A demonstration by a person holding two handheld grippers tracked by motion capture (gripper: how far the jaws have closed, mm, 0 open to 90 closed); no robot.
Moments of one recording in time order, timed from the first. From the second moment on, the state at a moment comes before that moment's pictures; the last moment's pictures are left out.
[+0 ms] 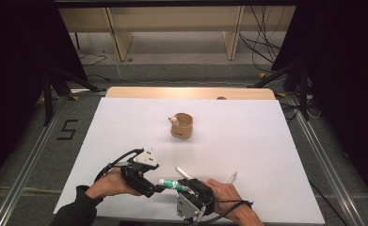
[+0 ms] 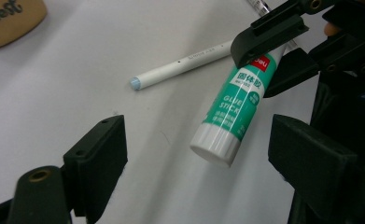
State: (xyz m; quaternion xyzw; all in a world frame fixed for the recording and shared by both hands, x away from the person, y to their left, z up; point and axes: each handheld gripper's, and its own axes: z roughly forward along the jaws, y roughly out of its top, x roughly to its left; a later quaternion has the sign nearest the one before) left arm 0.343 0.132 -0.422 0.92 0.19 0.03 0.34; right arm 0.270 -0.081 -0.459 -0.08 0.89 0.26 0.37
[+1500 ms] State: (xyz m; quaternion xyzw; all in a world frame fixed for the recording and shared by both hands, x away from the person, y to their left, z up) left arm 0.353 0.087 -0.434 0.97 0.09 -0.06 0.21; right arm 0.260 -0.071 -0.472 -0.16 0.87 0.23 0.40
